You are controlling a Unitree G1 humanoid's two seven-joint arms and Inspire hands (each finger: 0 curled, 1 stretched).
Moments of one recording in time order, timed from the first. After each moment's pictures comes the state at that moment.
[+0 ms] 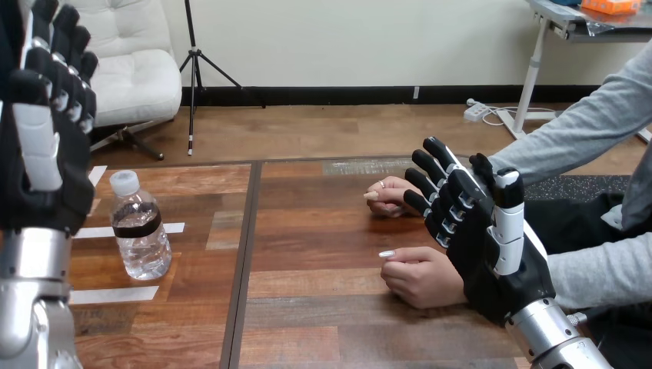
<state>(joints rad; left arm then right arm) -0.20 0.24 0.36 0.16 -0.38 -0.40 -0.37 0.03 -0.16 -0.05 0.02 0.38 -0.09 0.46</state>
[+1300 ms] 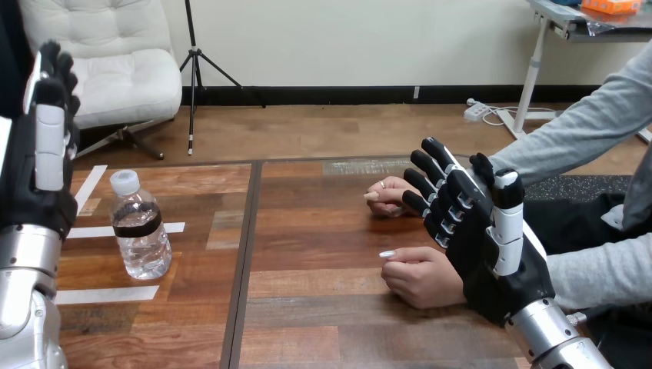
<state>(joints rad) -0.35 0.36 0.37 0.60 -0.19 -0.48 -0.28 0.03 -0.16 -0.05 0.02 0.38 -0.09 0.47</state>
